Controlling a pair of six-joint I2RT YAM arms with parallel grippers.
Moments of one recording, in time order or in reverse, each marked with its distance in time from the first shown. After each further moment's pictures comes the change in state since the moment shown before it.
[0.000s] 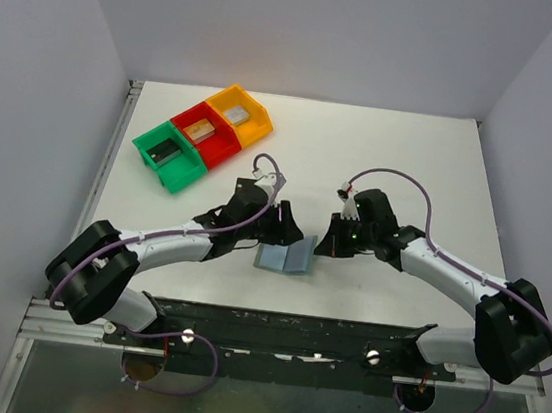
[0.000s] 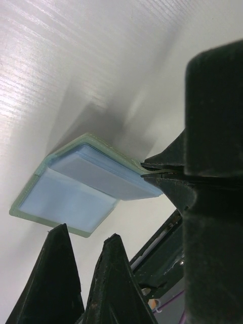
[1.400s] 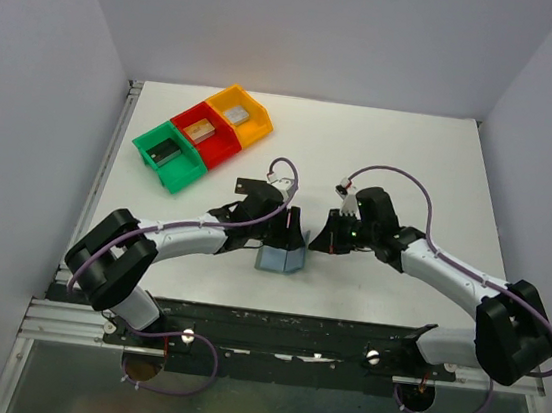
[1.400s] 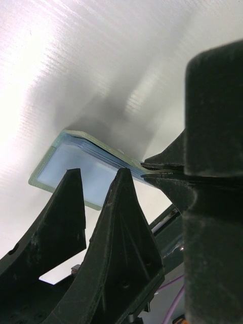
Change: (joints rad) left arm -0.027 0.125 0.121 -0.155 -0.005 0.092; right arm 0.000 -0.011 -0.010 0.101 -0.068 0.014
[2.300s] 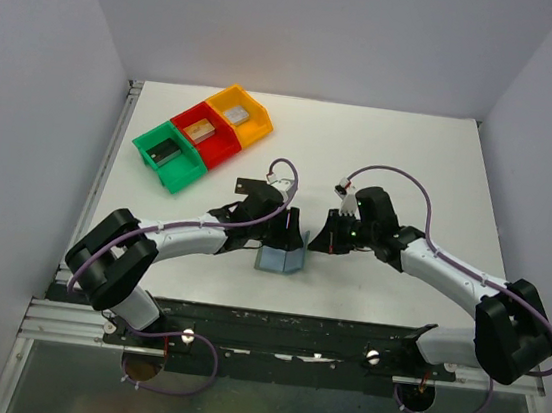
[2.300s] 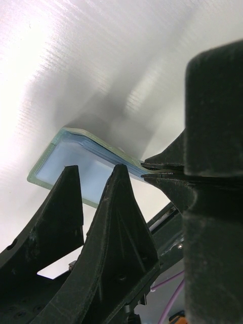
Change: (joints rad) left arm 0.000 -0.003 -0.004 -0.011 -0.016 0.008; right arm 0.000 0.008 0.004 0.000 -0.016 0.000
